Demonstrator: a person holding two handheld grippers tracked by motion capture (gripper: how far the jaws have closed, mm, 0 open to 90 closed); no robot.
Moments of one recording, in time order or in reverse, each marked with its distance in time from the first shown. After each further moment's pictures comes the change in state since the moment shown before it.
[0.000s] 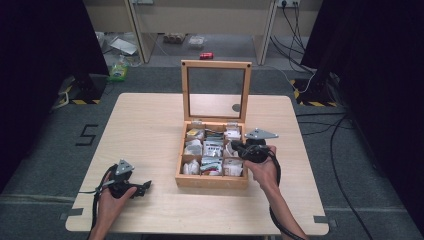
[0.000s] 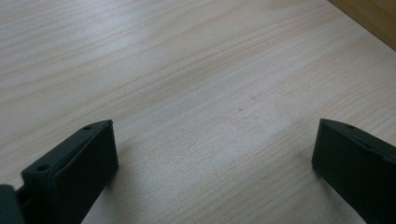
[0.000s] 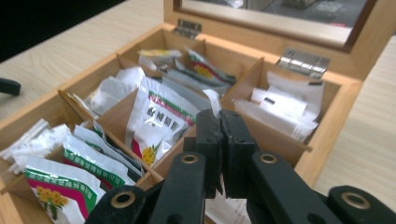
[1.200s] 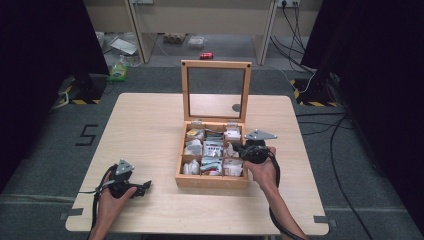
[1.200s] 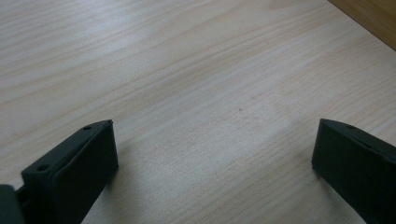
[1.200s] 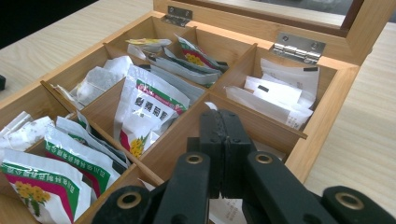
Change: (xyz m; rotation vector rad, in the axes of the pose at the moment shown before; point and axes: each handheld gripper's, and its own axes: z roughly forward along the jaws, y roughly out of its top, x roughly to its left) left arm 0.000 0.000 0.000 0.000 0.000 0.000; right arm -0.003 -0.008 0.008 0.038 -0.023 0.004
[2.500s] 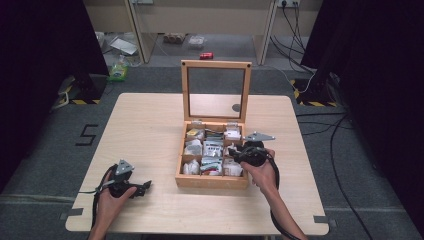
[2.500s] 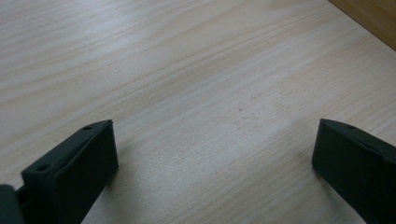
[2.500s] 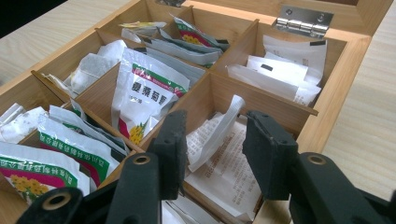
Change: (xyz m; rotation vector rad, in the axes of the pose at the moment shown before) left arm 0.000 0.000 0.000 0.000 0.000 0.000; right arm 0.002 -0.006 0.005 0.050 -0.006 0.056
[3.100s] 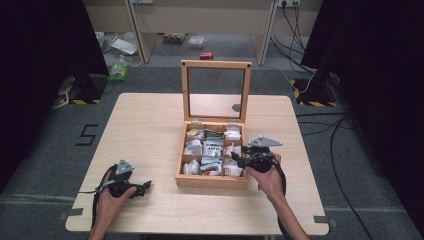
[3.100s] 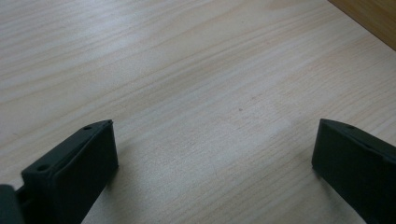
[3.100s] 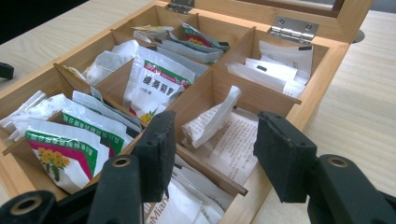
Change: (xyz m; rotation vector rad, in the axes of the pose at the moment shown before) left arm 0.000 0.000 0.000 0.000 0.000 0.000; right arm 0.002 -0.009 -0.022 -0.045 0.000 -0.043
